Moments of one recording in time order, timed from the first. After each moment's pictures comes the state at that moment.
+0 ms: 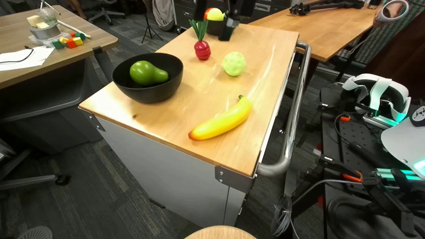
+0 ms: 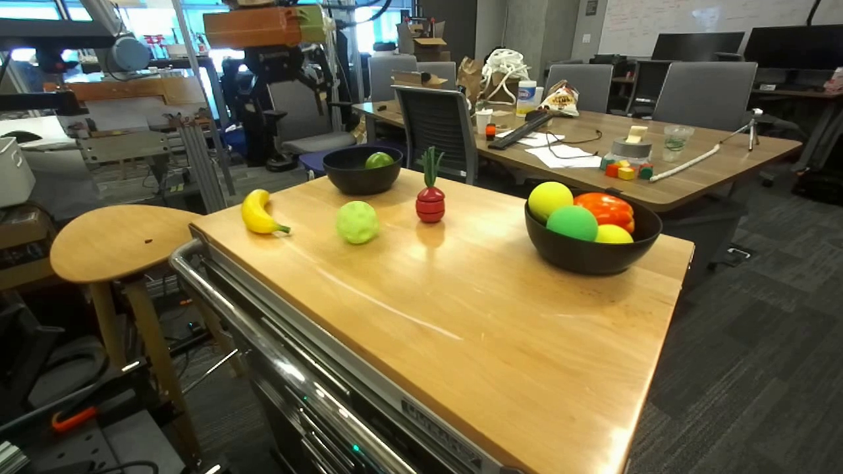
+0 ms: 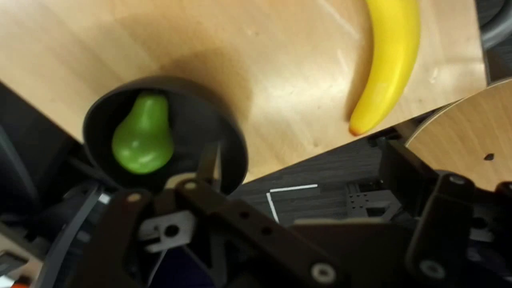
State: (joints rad) arm 0.13 -0.17 0.10 -2.31 0.16 2.42 -0.87
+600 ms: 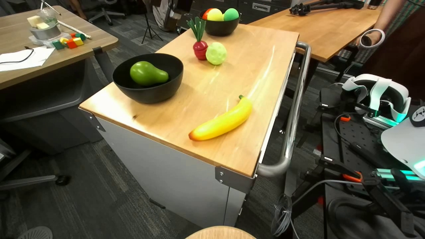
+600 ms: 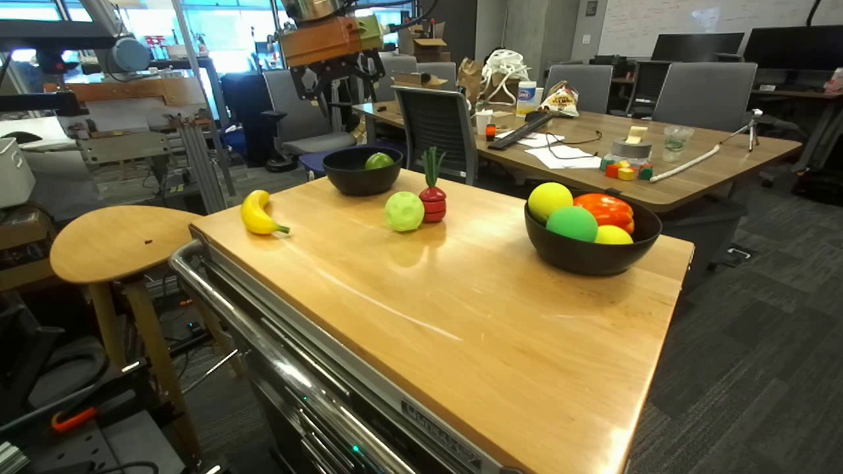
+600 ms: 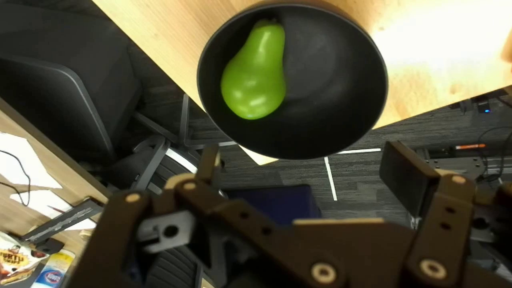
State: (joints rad) arm 0.12 0.06 0.07 -2.12 0.16 2.64 -0.88
